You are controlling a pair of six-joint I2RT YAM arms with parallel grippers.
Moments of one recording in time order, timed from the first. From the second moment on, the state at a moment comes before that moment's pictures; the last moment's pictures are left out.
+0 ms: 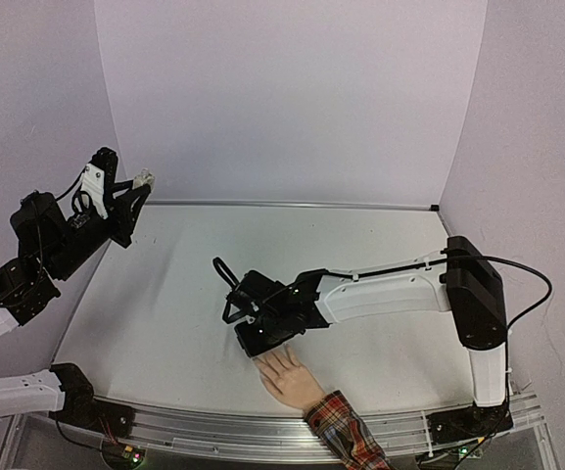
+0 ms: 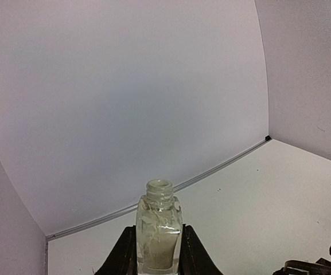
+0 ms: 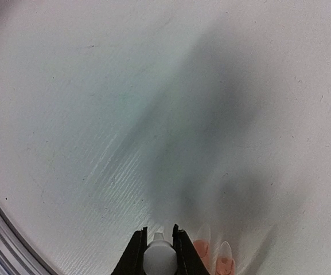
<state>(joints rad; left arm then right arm) -0.68 0.72 0.77 0.05 -0.19 0.21 1.20 2.10 1.55 -0.51 0.10 0.57</state>
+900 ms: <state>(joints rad) -0.68 0.72 0.77 0.05 -0.19 0.21 1.17 2.15 1.64 -0.52 0.08 0.55</state>
